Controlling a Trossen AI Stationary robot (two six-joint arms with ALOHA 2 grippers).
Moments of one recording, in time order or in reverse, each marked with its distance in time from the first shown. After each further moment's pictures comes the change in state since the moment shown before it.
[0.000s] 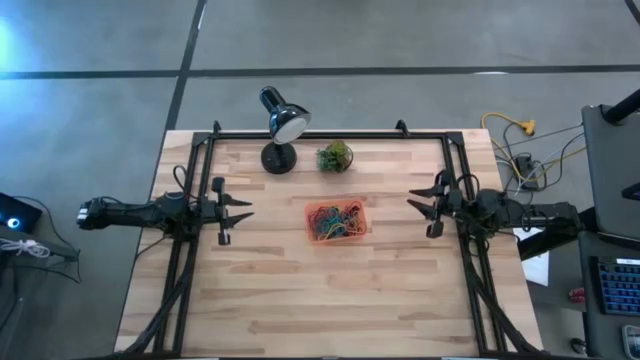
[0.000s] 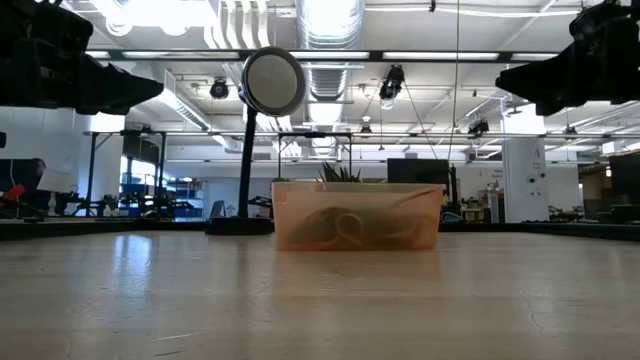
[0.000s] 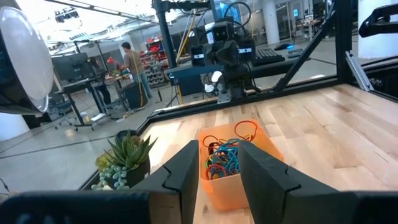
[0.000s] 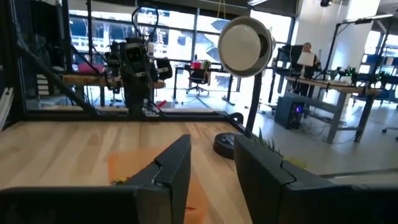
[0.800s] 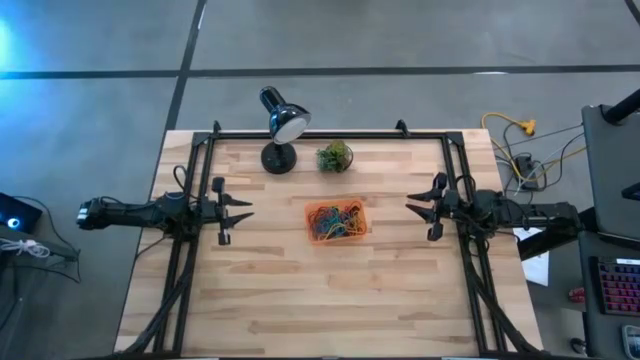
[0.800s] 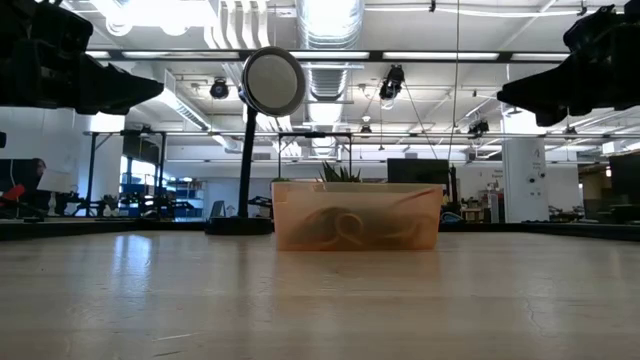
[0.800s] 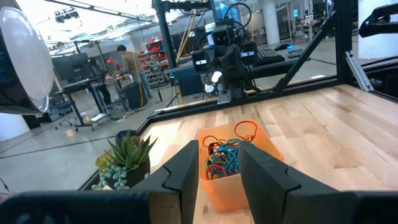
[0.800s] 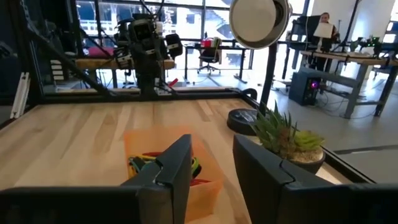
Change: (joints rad) left arm 0.000 0.001 0.000 0.000 0.000 0.000; right arm 0.000 0.001 0.016 -0.112 -0.038 0.080
